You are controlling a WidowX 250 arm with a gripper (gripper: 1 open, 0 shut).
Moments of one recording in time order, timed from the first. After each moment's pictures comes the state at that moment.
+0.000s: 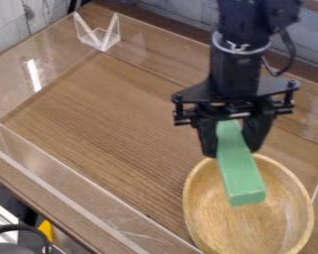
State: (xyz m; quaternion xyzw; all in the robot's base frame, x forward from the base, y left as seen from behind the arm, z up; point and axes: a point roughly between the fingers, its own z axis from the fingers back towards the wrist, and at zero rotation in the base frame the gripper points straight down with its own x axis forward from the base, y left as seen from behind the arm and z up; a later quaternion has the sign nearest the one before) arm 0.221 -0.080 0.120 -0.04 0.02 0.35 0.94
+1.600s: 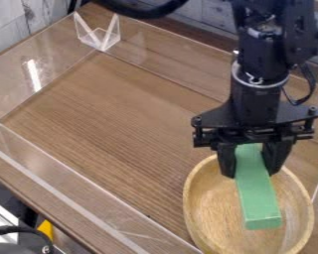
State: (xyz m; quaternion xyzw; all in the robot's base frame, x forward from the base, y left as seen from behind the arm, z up) arm 0.224 -0.108 0.101 -0.06 -0.01 0.31 0.95
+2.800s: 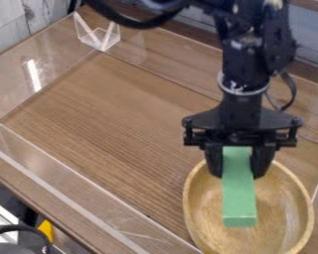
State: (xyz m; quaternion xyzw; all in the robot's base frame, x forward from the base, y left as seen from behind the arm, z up) arm 0.230 -0.096 0.083 -0.07 -0.01 0.25 0.97
